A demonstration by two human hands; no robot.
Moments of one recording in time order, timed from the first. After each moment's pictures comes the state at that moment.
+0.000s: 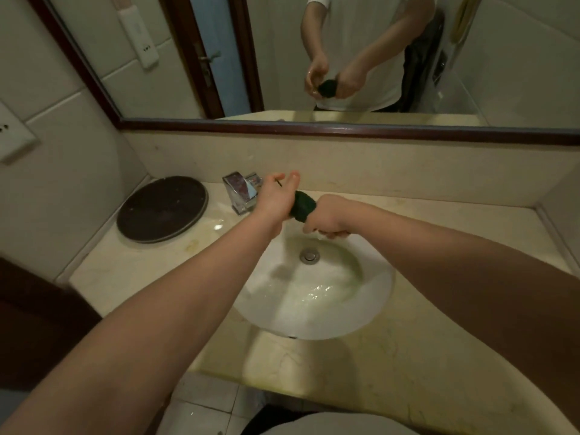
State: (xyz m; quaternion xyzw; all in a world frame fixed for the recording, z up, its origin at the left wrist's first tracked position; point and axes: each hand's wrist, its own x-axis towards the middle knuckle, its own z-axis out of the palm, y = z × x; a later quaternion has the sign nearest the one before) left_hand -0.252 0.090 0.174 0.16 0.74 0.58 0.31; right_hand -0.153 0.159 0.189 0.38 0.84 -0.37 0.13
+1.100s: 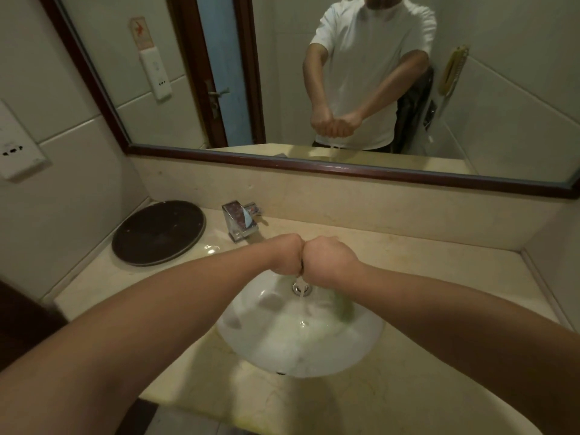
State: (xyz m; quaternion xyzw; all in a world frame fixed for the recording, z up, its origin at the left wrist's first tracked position) left_hand -0.237 0.078 0.188 0.54 0.81 -0.02 0.23; right_hand -0.139 0.138 0.179 0.26 0.96 -0.05 0.07
